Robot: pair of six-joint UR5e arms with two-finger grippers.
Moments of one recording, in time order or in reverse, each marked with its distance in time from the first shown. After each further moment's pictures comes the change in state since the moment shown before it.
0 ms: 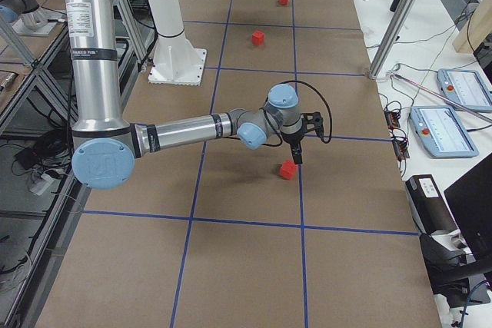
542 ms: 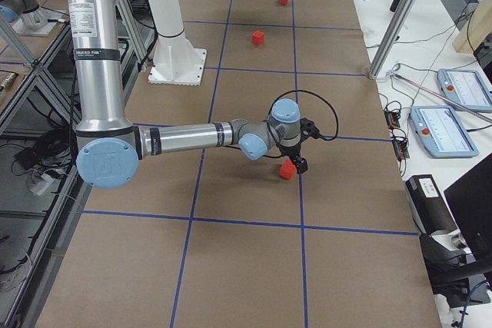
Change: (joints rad) left arm 0.000 0.013 -0.001 -0.003 0.000 0.000; right arm -0.011 0.019 -0.103 0.002 0.097 -0.562
